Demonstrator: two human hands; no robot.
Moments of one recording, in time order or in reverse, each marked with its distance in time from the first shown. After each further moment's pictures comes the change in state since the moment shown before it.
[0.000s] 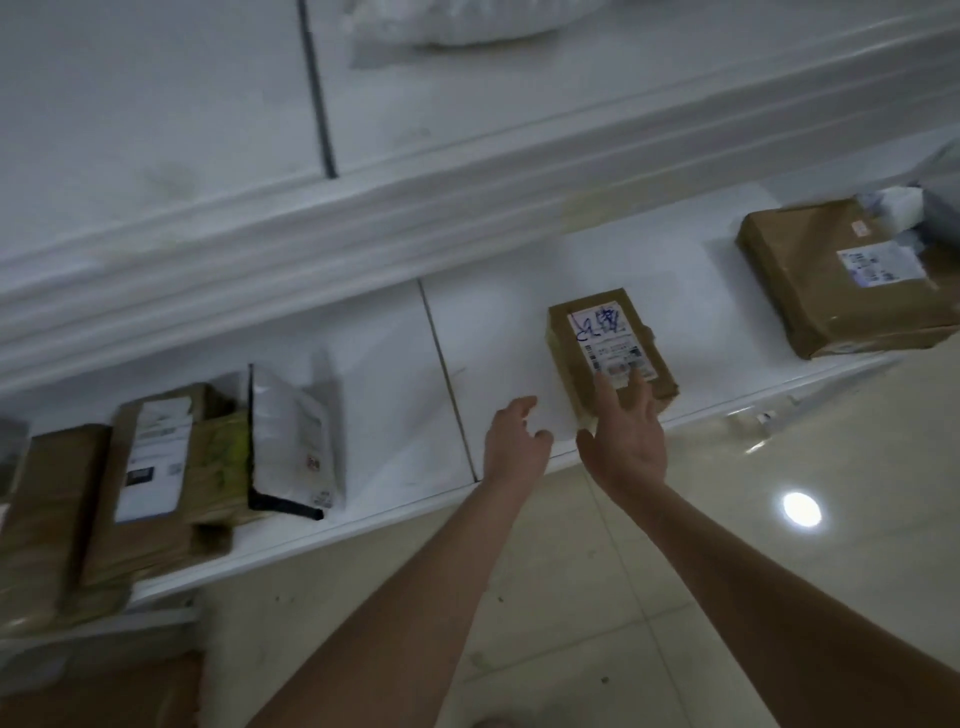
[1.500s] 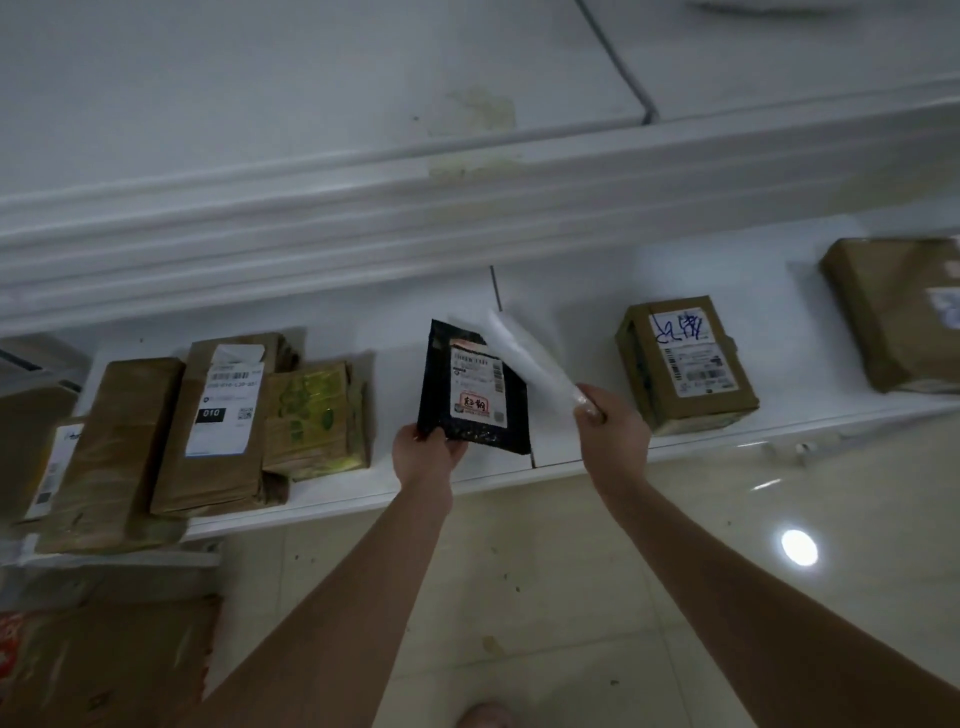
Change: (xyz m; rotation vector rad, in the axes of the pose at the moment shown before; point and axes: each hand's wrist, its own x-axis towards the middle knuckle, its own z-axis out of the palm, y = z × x) left_hand -0.005 -0.110 -0.121 -0.945 0.473 -0.397; right_hand -0.035 -0.092 0.042 0.572 0.055 -0.015
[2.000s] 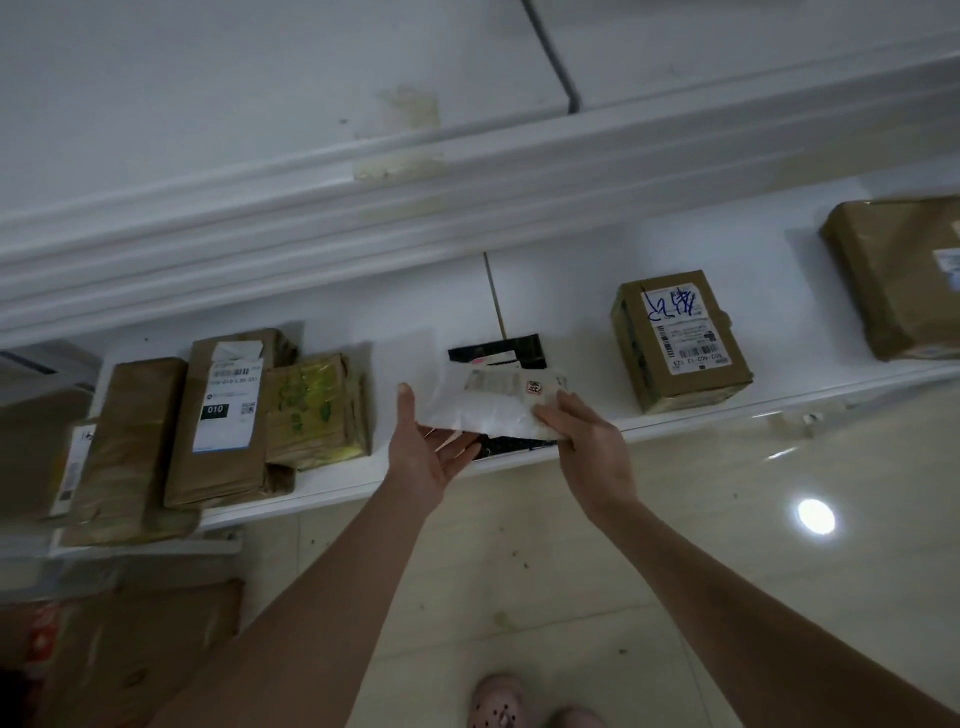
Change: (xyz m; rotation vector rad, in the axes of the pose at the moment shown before) left_hand -0.016 0.010 -0.010 -0.124 -0.240 -0.262; right_hand -0.026 0.026 -0.004 -0.195 -0.164 -0.356
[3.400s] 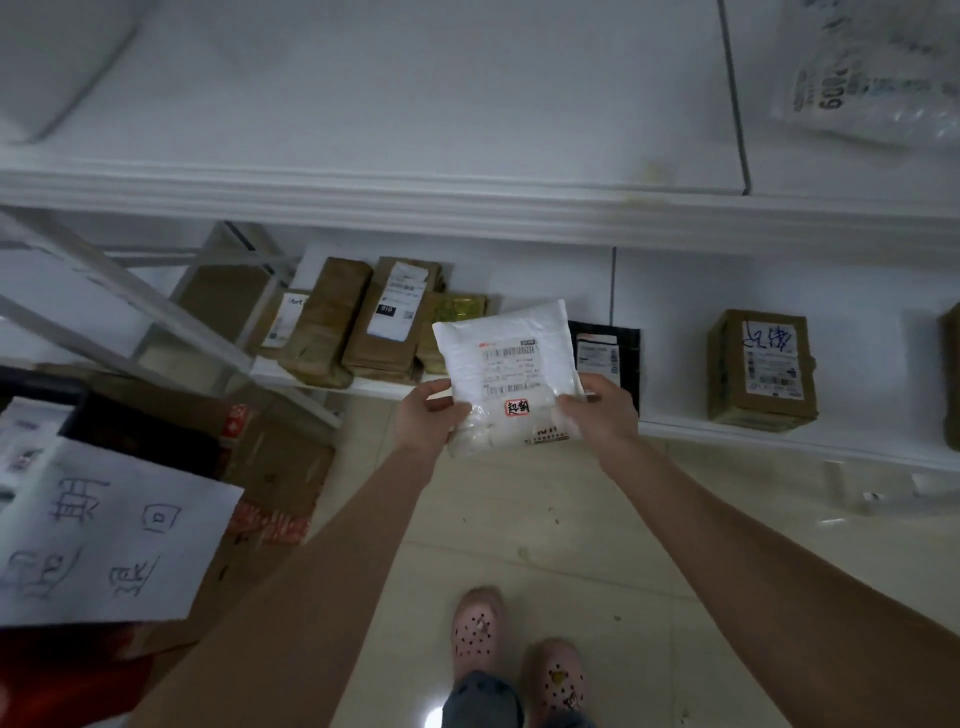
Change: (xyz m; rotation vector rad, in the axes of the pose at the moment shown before) left_hand -0.160 0.020 -0.101 0.375 0.305 0.333; right_hand -0.045 -0.129 -0.024 0.356 -0.298 0.425
